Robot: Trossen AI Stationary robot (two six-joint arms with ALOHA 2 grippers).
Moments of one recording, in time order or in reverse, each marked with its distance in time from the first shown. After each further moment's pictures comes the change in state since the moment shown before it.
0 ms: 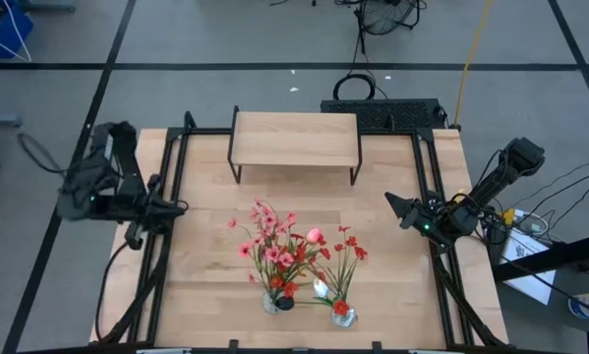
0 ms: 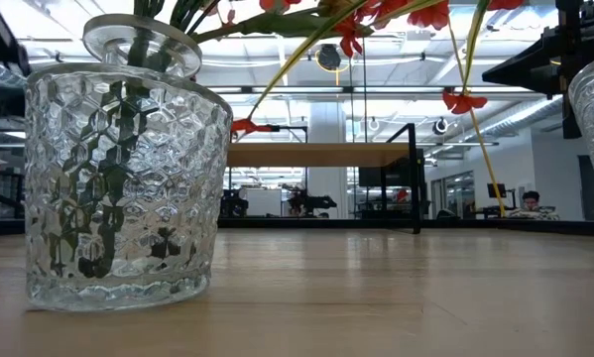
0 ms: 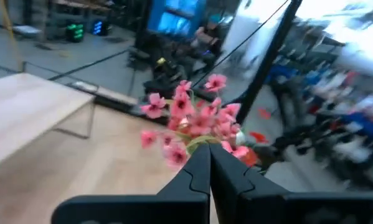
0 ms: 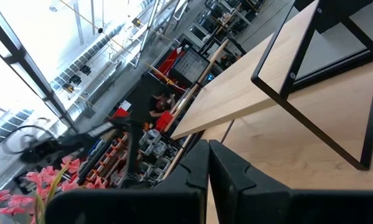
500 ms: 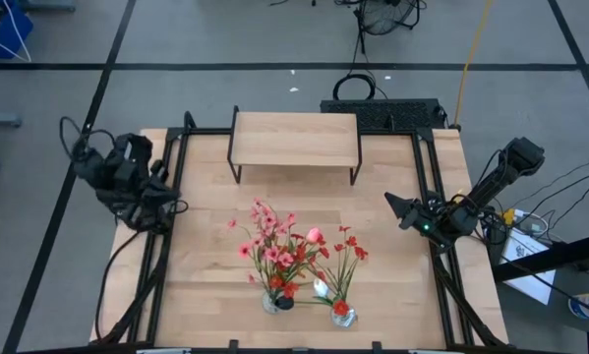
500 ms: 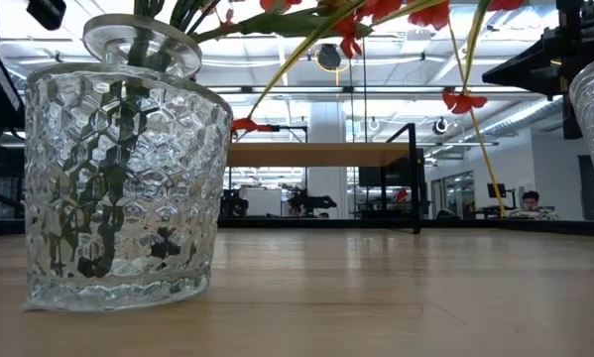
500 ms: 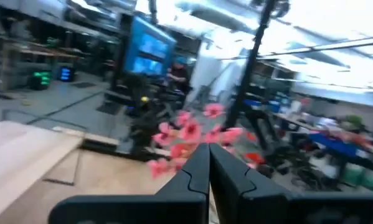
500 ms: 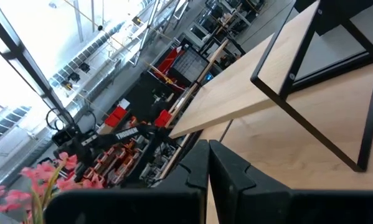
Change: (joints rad) left arm -0.002 -0.450 -0.273 0.375 0.116 0.569; right arm 0.000 0.001 0.000 -0.019 0.000 0.000
